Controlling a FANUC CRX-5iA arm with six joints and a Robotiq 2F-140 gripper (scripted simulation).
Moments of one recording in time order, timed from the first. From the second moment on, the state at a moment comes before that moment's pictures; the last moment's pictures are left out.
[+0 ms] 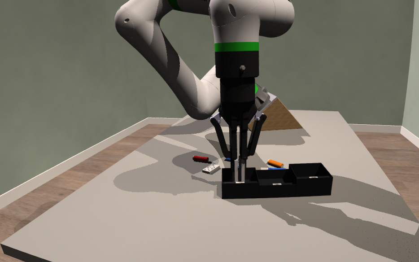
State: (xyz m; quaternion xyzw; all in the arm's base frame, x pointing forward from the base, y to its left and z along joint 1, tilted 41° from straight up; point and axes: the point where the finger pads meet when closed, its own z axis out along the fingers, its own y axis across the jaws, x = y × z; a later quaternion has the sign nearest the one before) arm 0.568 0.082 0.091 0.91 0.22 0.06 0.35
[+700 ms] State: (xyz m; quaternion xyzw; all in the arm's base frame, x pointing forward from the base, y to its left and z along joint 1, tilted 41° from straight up) arm 0.567 0.084 0.095 0.91 0.22 0.06 0.35
